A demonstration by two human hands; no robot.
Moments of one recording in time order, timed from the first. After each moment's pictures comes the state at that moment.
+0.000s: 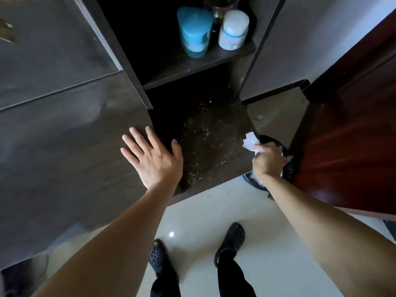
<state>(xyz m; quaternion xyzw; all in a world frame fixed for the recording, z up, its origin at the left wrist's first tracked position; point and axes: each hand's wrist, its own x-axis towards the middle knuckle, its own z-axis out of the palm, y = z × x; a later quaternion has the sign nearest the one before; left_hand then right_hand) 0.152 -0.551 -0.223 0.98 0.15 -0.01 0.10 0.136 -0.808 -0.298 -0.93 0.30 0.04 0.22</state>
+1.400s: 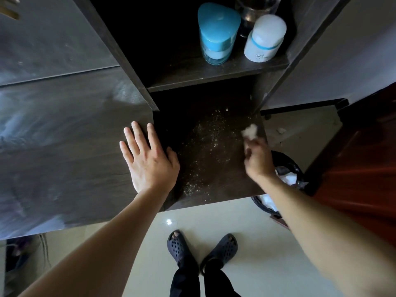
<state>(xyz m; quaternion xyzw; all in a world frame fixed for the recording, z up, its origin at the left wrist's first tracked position) 0.168 -0.558 -0.221 0.98 0.18 0.00 0.07 0.218 -0.809 -0.336 -0.96 0.02 0.06 0.27</state>
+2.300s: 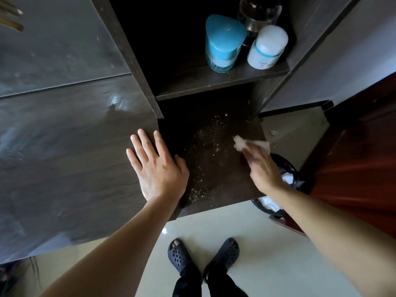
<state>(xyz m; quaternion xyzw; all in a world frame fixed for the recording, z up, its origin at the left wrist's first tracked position) 0.170 -0.556 -0.217 0.98 0.16 -0.01 0.10 0.200 -0.819 -0.329 -0.98 -0.14 0.07 0.14</state>
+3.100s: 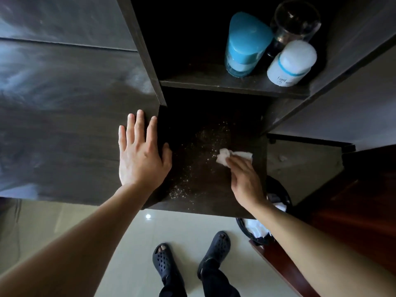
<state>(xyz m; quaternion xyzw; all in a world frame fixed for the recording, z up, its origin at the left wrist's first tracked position) 0.170 -0.560 -0.215 0.98 0.19 0.03 0.10 0.219 -0.807 -0.336 -0.94 -0.23 0.05 0.26</state>
